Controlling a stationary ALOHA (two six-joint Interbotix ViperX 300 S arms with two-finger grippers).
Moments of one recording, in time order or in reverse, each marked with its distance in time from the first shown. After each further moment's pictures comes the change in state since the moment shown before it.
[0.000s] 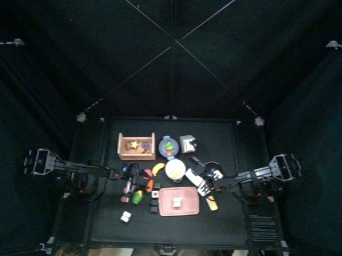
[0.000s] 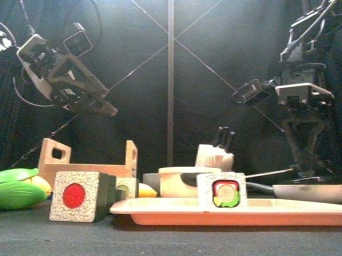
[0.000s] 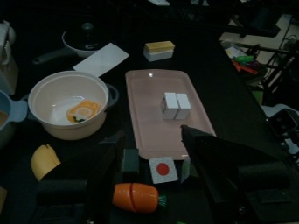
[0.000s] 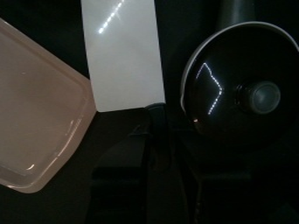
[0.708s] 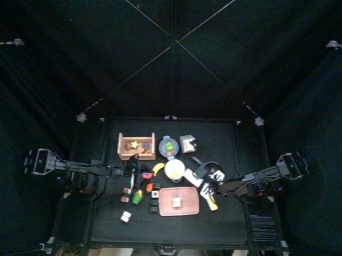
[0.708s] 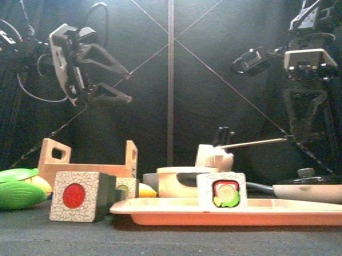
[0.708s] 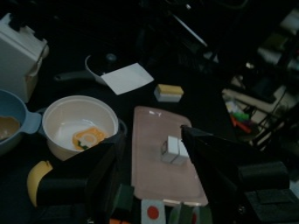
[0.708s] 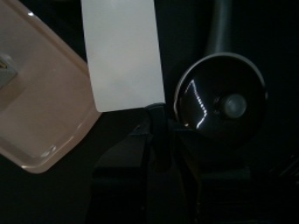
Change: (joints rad) left arm -0.003 0.009 -0.061 -0.394 -0.118 -0.009; right arm 0.110 -0.109 -0.020 -0.249 0.109 -0.006
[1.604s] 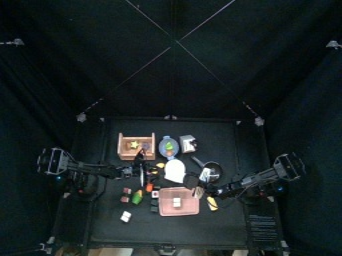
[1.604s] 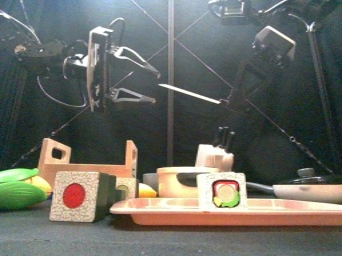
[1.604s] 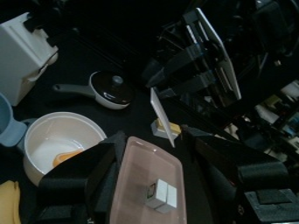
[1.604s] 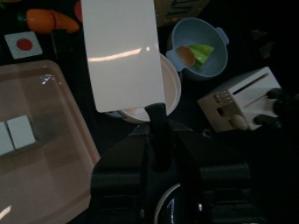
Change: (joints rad) left arm -0.057 0.196 -0.132 -0.196 -0.066 -0.009; right arm 0.049 0.072 -0.058 -0.460 -0.143 0.003
